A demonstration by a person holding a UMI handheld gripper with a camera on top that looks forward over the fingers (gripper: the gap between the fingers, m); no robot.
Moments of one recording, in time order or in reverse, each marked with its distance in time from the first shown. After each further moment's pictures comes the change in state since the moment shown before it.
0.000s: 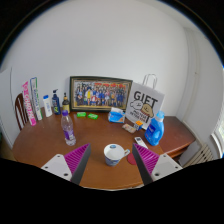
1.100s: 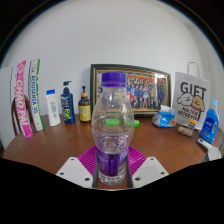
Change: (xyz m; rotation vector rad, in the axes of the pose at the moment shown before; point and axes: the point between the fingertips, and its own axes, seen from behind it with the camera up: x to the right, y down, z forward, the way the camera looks) arm -0.262 0.022 0.302 0.193 -0.103 0.073
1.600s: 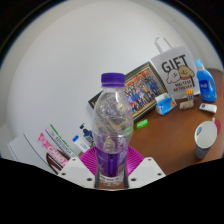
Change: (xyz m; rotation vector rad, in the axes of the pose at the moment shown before) arm 0.009 -0.106 -0.129 0.024 -0.219 0.592
